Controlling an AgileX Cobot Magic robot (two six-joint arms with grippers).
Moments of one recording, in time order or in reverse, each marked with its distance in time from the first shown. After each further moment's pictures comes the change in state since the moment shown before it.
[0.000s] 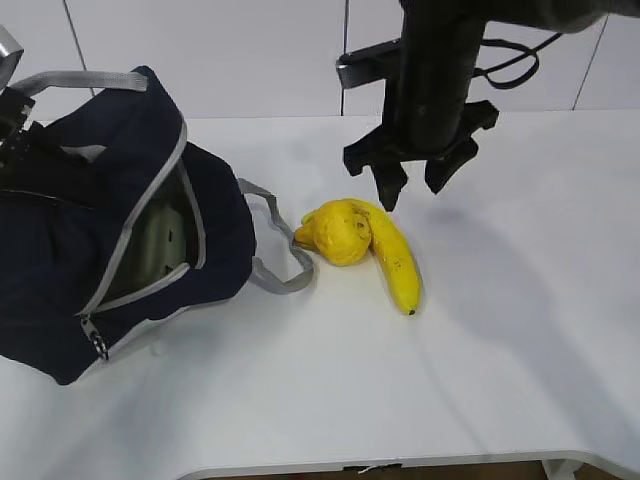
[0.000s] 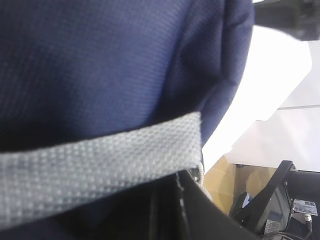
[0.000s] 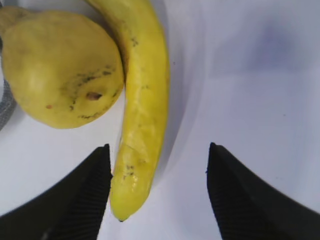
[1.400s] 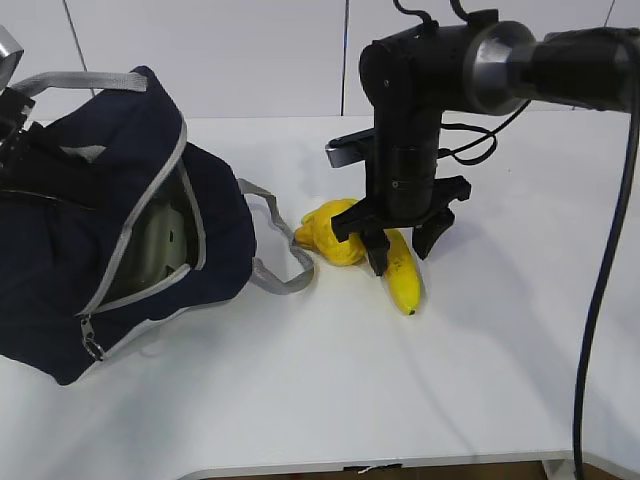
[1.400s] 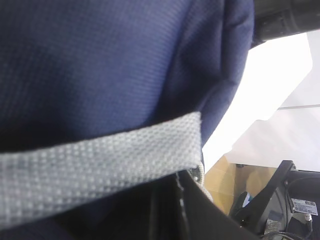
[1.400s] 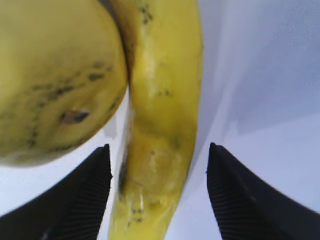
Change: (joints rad) left arm 0.000 0.000 0.000 0.000 0.000 0.000; right arm 0.000 0.178 0.006 0.044 -0.014 0.041
